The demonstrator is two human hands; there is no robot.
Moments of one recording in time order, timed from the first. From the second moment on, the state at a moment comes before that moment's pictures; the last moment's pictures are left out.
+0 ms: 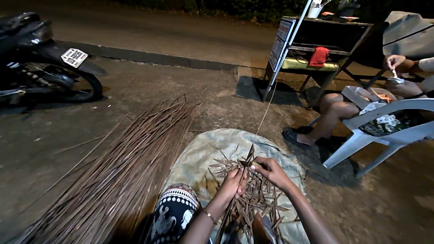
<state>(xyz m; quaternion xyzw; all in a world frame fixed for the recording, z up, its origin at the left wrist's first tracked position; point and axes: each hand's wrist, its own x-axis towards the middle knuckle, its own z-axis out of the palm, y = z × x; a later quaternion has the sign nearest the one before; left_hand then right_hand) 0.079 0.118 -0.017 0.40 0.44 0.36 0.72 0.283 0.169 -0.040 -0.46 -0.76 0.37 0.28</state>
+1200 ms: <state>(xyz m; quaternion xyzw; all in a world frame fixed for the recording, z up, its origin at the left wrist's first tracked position) 0.080 0.105 -0.017 0.43 0.43 0.29 0.74 0.340 0.179 -0.055 -0.60 -0.61 0.27 0.44</state>
